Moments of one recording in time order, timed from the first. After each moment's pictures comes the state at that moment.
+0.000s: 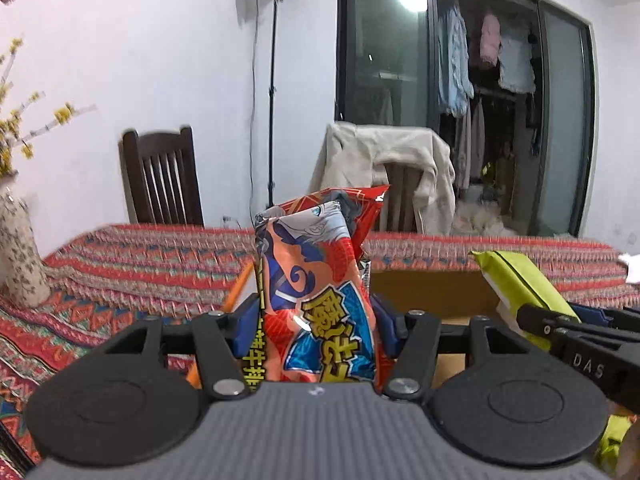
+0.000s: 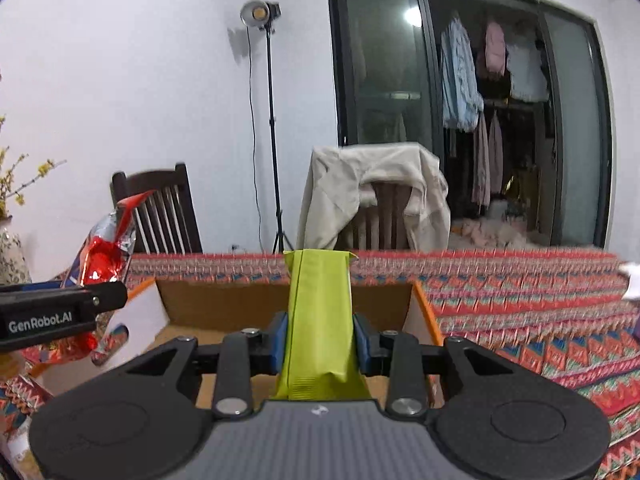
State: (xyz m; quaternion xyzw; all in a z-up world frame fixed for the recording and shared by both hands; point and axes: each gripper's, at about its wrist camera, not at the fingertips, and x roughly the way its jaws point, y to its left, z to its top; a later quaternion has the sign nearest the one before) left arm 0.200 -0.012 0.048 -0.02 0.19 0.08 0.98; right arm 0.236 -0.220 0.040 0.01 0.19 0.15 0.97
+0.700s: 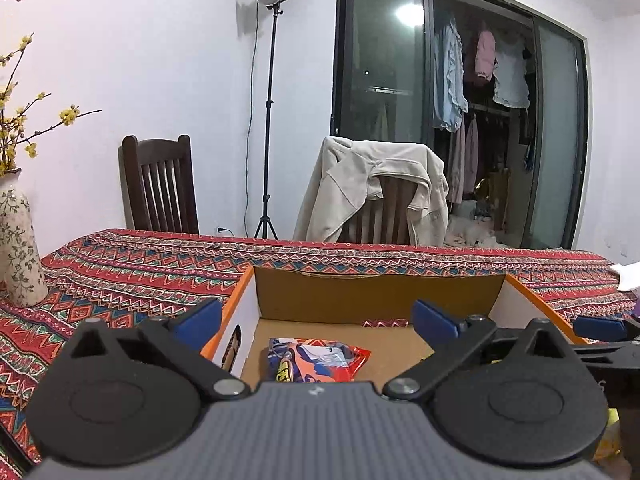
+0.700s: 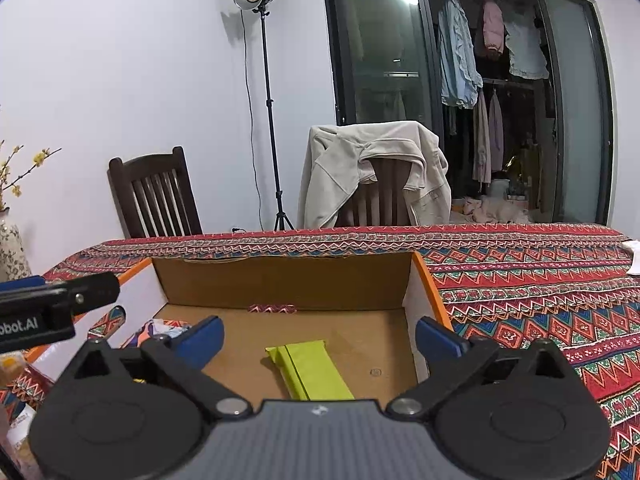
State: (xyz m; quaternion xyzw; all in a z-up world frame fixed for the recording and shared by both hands) left arm 0.182 0.000 0.045 -0.03 0.15 0.07 0.98; right arm 0.235 -0.225 0.032 0.01 0.21 0.15 0.97
